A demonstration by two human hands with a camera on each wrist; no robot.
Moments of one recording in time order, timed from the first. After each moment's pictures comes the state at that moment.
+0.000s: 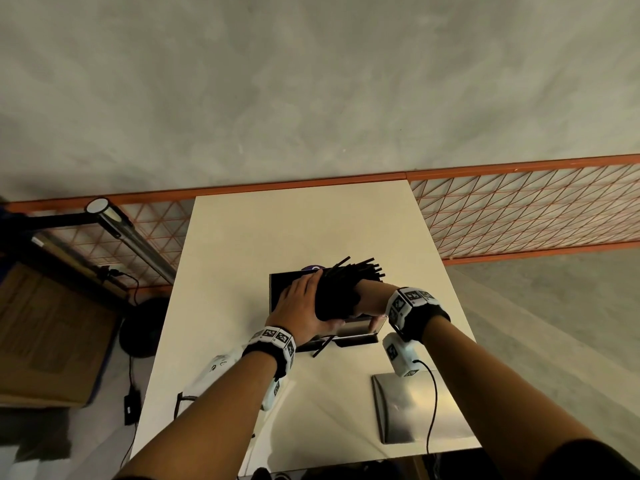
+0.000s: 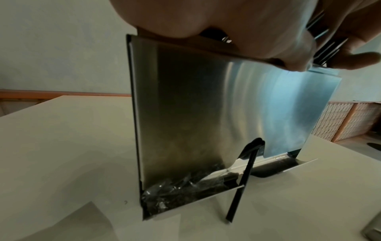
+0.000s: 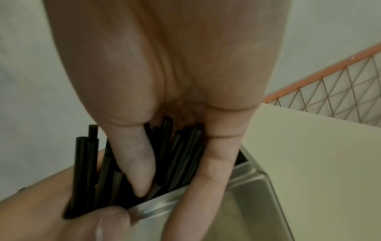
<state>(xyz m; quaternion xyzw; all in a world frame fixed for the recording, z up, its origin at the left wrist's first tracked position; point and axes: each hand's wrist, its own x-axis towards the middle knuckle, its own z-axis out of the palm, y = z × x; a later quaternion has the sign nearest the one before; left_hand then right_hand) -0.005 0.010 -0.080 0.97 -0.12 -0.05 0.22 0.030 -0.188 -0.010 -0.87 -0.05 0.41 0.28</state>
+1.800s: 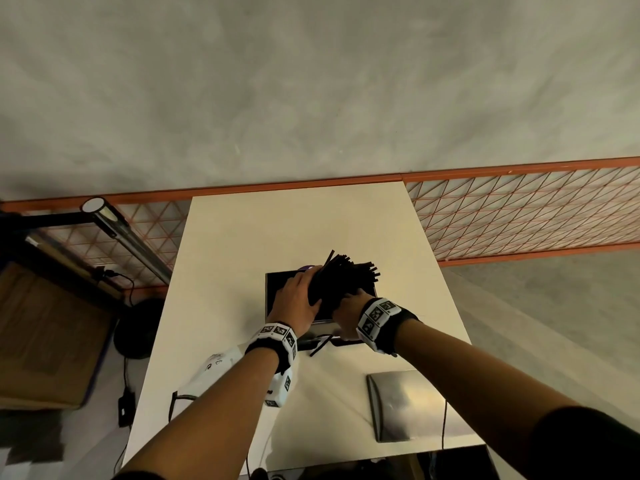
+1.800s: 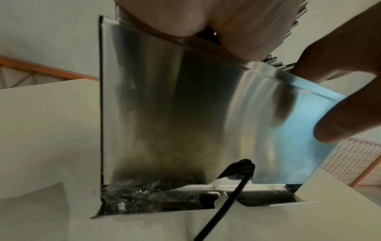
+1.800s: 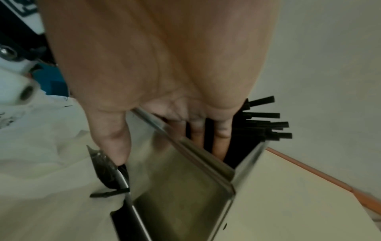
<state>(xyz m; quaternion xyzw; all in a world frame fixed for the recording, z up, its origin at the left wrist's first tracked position) 0.003 0.003 -0.075 0.95 -0.05 -0.03 0.30 0.008 -0.167 -0.056 -0.91 -0.35 0.19 -0.15</state>
